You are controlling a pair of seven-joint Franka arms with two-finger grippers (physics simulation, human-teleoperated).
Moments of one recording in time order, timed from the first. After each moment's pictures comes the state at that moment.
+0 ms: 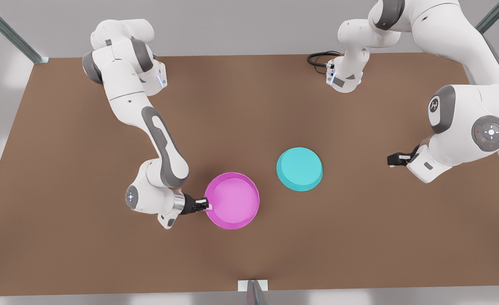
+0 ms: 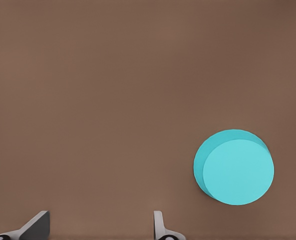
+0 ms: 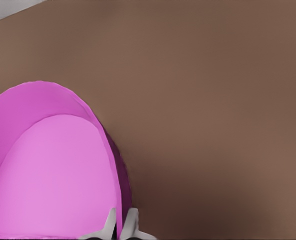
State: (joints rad) left arm -0.07 0.37 0.00 -1.22 0.05 1.43 -0.02; right arm 0.37 0.81 -0.03 -1.32 0.77 2.16 -0.25
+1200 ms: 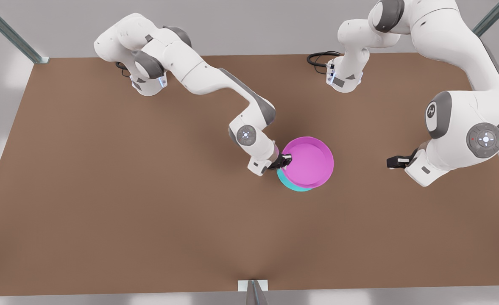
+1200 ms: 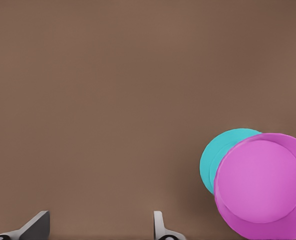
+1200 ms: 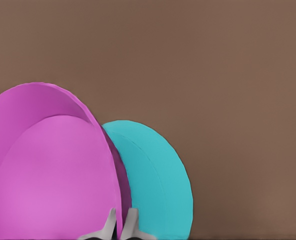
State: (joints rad) left arm -0.07 0.39 0.00 -1.22 0.07 1.43 -0.02; right arm 0.87 0.94 -0.02 -1.12 0.43 2.40 0.49
